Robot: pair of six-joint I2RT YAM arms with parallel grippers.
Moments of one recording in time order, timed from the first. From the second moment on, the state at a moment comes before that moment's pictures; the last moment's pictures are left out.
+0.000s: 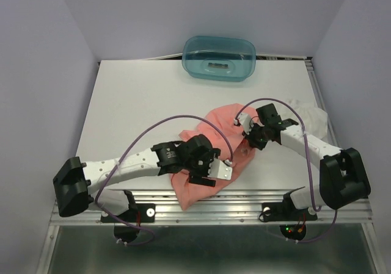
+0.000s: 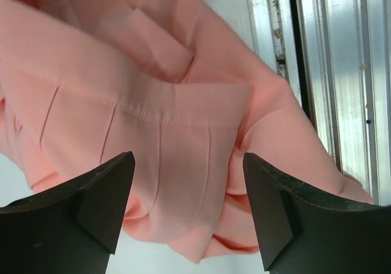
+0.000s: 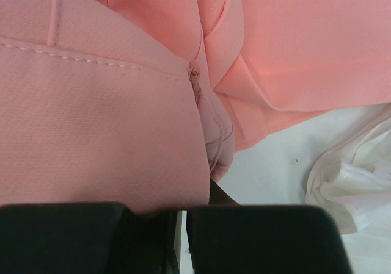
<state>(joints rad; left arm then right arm) -1.13 1.27 0.92 -0.54 0.19 0.65 0.34 1.39 0.81 -0.52 -0.27 -0.63</state>
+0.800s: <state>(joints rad) -1.07 1.31 0.90 -0.43 0.04 0.66 0.34 1.31 0.81 -0.53 -0.23 -0.62</state>
